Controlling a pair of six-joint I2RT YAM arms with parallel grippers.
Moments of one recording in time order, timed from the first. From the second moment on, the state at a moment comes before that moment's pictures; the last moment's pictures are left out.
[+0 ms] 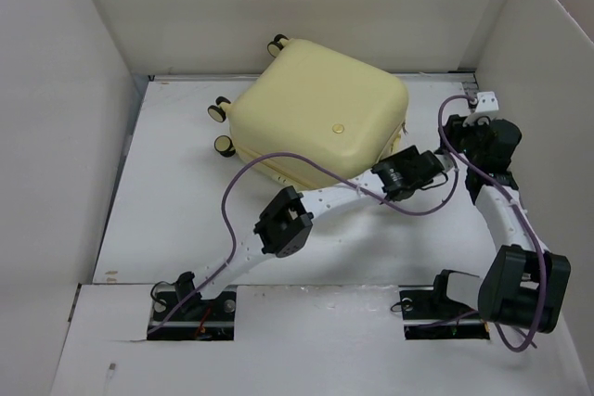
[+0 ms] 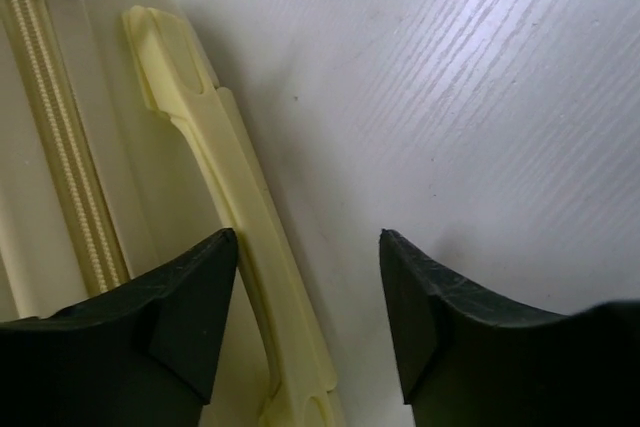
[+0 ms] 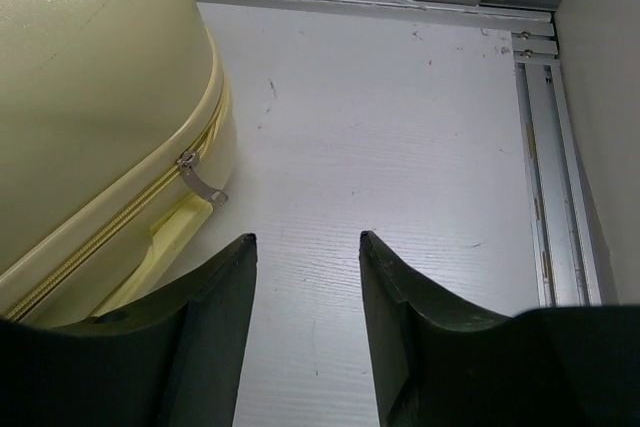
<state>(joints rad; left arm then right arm) -1.15 2.57 2.41 -0.66 -0.50 0.22 -0.22 1.20 0.76 0.22 -0.34 -0.09</state>
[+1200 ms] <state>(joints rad) -1.08 1.95 1.38 -0.35 -0.36 0.45 -0.20 1.03 0.70 0.11 -0.48 -0.12</state>
